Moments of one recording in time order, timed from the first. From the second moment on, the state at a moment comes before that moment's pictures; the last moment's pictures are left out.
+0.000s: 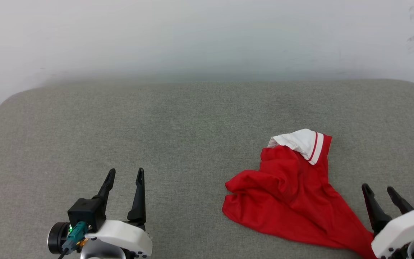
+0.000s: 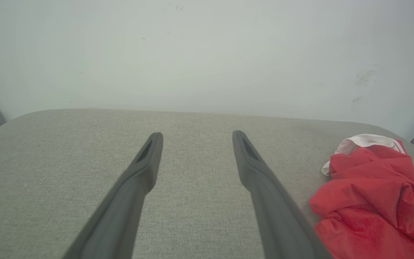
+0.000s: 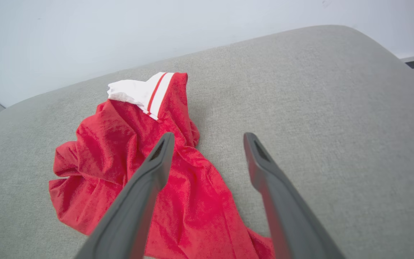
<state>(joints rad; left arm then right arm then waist) -0.05 0.25 -0.30 0.06 -0.41 0.17 -0.19 0.05 -0.11 -0.18 -0.01 0.36 0.13 0.28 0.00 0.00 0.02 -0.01</state>
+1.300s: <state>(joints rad) -0.16 0.22 -0.32 0.11 -0.40 0.16 -0.25 -0.43 -0.31 -0.13 0.25 0.40 0.13 0.77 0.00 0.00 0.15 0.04</state>
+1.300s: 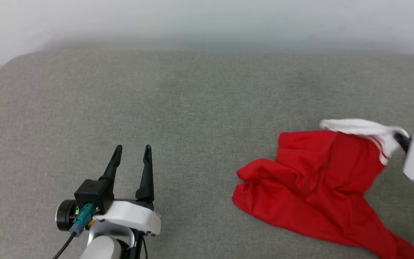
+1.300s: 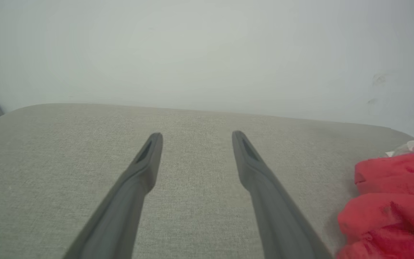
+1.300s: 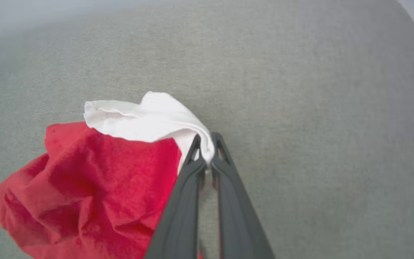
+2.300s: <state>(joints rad) -0.05 0.26 -0.32 0.10 -0.44 0.20 -0.20 -0.02 -0.09 -0.25 0.10 0.25 0.13 0.05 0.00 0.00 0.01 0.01</state>
